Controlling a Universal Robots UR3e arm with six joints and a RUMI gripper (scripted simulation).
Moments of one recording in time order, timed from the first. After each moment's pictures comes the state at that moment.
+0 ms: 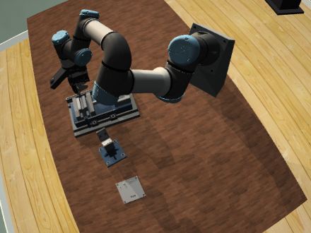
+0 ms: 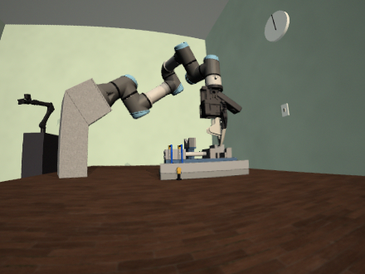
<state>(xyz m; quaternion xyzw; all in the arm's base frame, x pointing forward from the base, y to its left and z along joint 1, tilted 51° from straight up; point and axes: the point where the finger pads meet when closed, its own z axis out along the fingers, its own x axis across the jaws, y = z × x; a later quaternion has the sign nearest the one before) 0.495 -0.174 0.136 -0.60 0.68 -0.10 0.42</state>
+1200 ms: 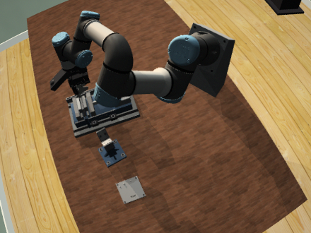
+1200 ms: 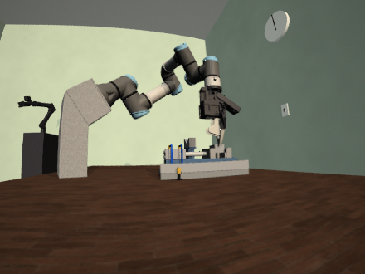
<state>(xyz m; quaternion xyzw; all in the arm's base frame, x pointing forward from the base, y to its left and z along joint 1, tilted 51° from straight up) 0.495 -0.166 0.140 -0.60 0.68 -0.10 0.42</state>
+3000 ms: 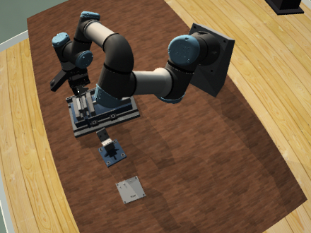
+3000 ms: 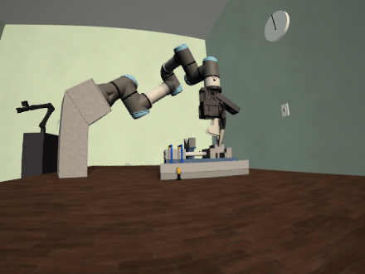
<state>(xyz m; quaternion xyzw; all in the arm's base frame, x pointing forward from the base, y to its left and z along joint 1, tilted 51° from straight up) 0.494 -0.163 0.142 -0.60 0.68 -0.10 0.42</state>
